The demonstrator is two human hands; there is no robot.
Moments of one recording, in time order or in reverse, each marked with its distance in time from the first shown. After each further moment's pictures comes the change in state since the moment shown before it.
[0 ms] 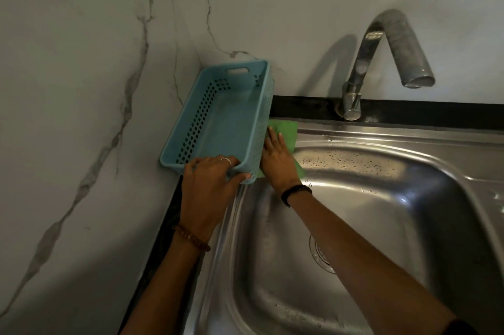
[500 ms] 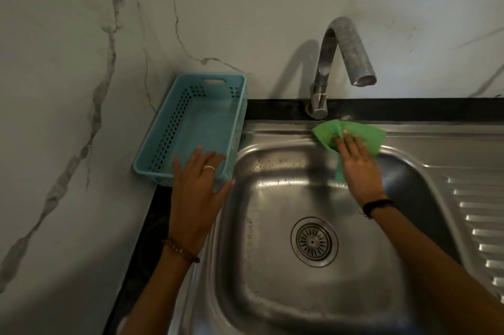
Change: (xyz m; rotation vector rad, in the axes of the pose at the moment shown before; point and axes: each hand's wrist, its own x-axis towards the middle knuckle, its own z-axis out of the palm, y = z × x) left_hand -0.011 0.005 0.018 0.016 0.057 0.131; right_hand -0.115 0.154 -0.049 -0.180 0.097 0.363
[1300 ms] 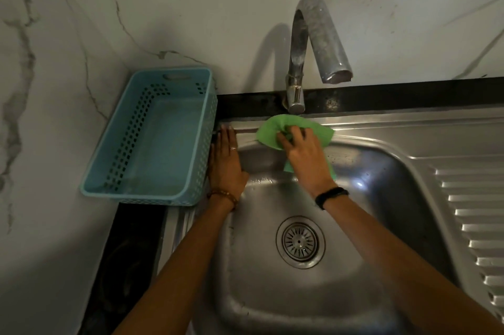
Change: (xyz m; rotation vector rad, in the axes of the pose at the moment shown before) left_hand 0.072 0.023 0.137 0.024 -0.314 -0.106; right_hand 0.027 -0.055 0.004 -0.019 0.045 -0.151
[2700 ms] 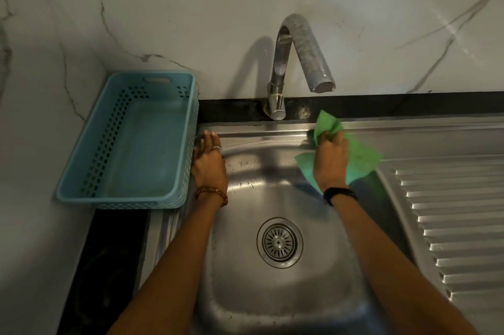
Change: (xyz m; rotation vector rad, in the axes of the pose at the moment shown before) left_hand 0.013 0.002 0.001 0.190 0.053 -0.071; right_hand -0.014 0.052 -0.022 0.118 0.056 0.603
